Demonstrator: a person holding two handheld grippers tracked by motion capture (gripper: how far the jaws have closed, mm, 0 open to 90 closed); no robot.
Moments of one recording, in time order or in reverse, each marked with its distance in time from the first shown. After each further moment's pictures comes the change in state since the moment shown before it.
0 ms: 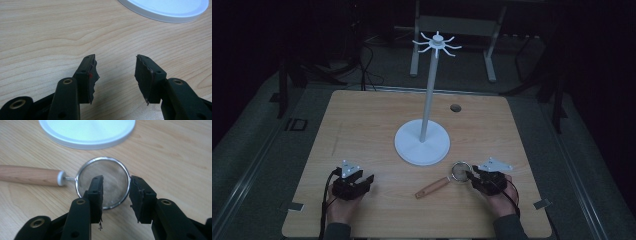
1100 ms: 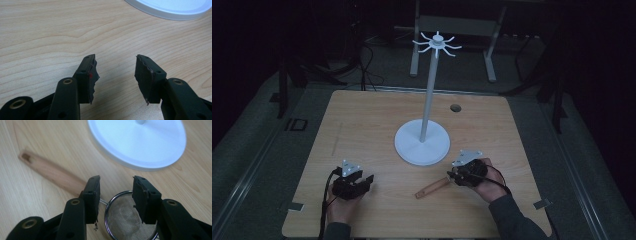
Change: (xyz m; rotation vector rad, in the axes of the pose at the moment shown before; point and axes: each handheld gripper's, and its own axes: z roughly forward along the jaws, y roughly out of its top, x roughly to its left) left arm 0.001 0.000 0.002 0.020 0.007 -0.007; right arm 0.031 0.057 0.022 0.156 0.174 -0.372
